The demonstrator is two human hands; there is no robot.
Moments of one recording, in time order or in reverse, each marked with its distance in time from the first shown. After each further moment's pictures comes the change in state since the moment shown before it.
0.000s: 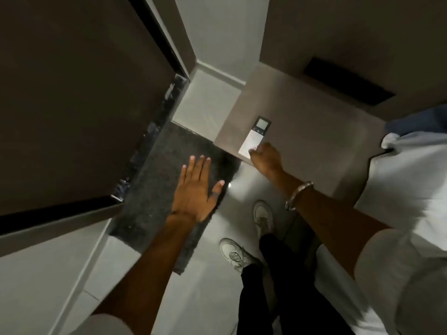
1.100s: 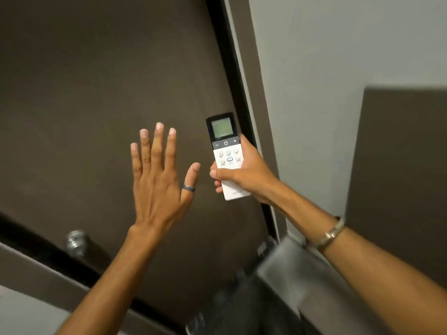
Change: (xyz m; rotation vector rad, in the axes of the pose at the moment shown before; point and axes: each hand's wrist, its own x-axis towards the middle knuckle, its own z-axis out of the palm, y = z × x) left_hand -0.247 -0.005 -0.487 0.463 1.407 -0.101; right_hand -0.390 -0.433 -0.227 0.629 -0.513 -1.173
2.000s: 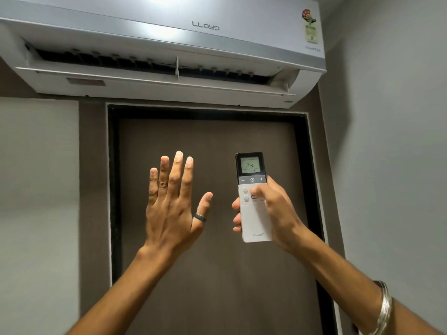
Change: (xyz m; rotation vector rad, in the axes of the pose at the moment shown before) left_hand 0.119 -0.129 -0.276 0.369 0.606 -0.110; right_hand -0.001 -0.300 0.174 0.127 -0.321 -0.427
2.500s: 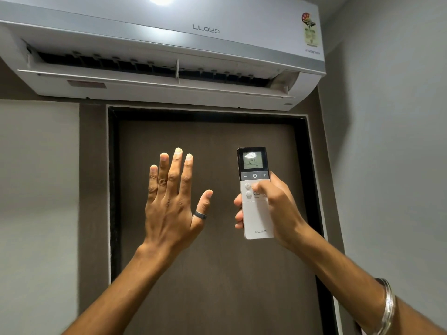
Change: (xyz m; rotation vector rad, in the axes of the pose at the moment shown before) left_hand 0.009 0.001 -0.004 0.004 -0.003 -0.002; right_hand 0.004 -0.006 -0.002 -0.032 0.006 -0.089
